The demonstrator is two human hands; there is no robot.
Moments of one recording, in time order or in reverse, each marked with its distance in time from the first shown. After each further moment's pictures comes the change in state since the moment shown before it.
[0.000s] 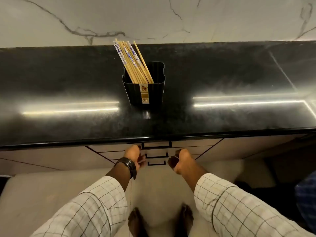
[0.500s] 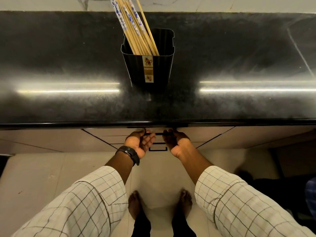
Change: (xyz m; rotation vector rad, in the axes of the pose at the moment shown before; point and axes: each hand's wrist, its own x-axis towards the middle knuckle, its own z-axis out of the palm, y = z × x) left_hand 0.058 -0.018 0.000 -0.322 -0.130 -0.083; right_hand 0.055 0.009 0.030 0.249 -0.264 -0.010
